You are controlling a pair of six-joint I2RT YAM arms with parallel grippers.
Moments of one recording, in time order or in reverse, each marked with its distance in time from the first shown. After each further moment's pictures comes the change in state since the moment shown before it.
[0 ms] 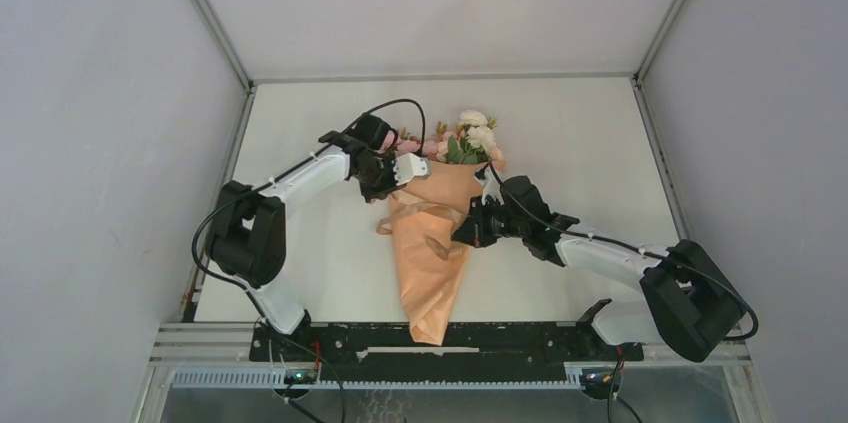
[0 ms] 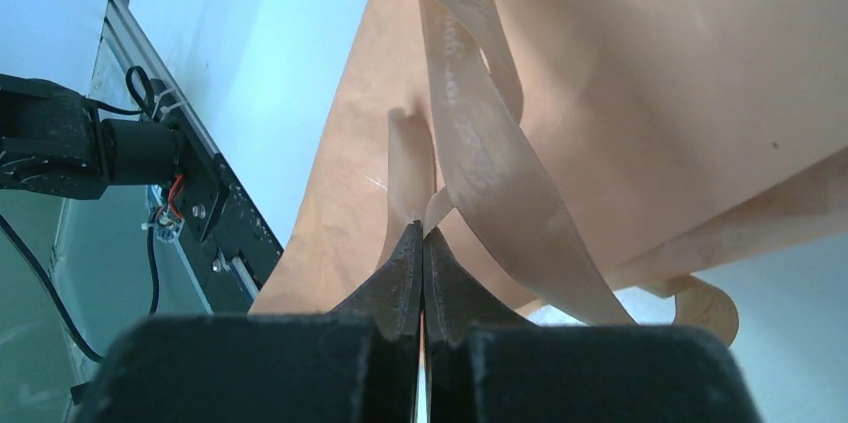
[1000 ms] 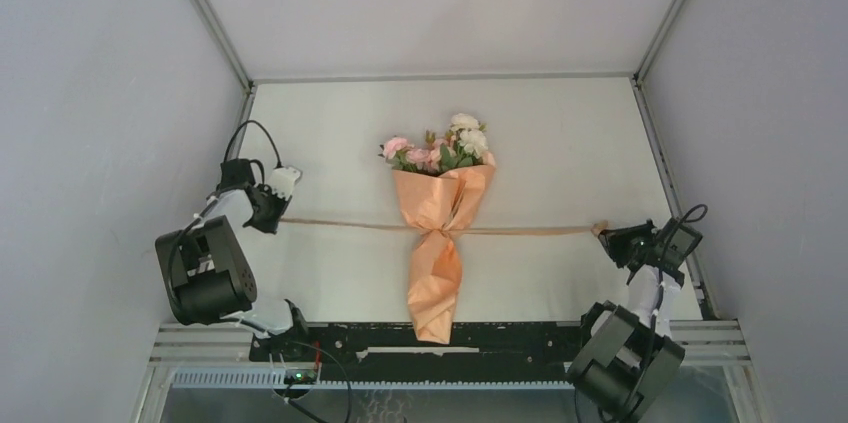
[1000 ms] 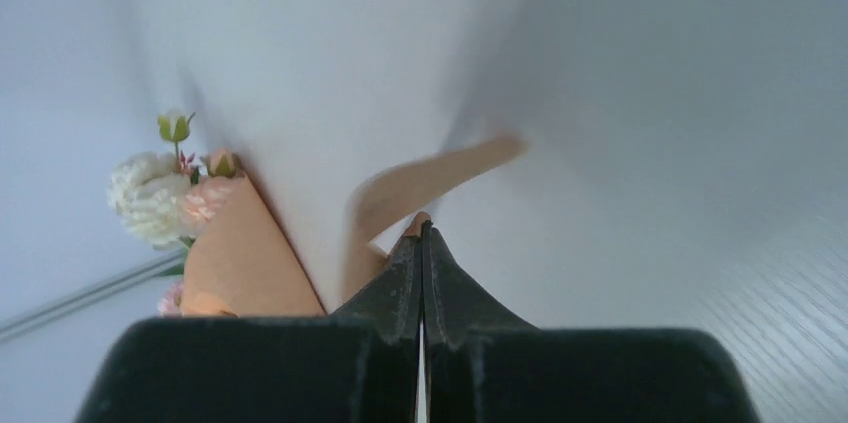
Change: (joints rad) left arm 0.790 -0.234 -0.482 0.325 -0.116 -0.091; right arm -1.345 -0.431 -0.253 -0.351 -0.074 0.228
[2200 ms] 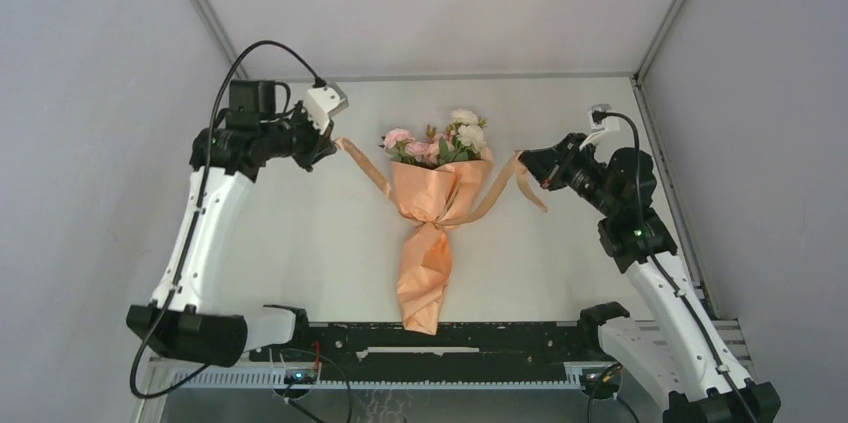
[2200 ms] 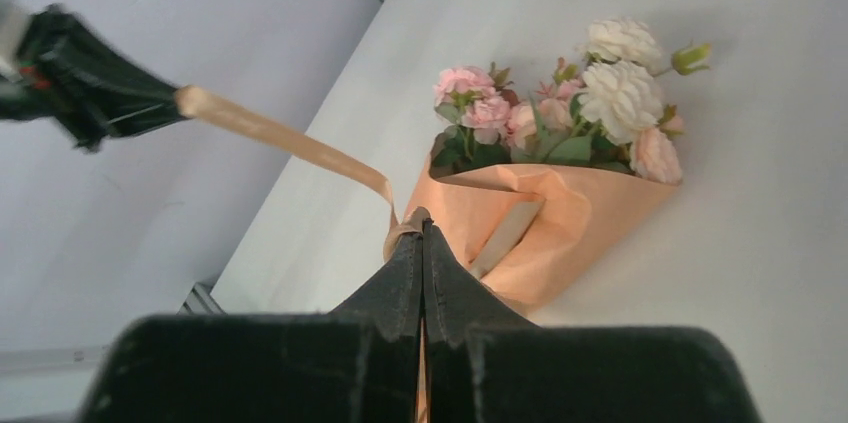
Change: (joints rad) left arm -0.478 -0.198 0.710 -0.531 0.351 -0.201; right arm 0.900 -0.070 0.479 0.139 0.058 -0.185
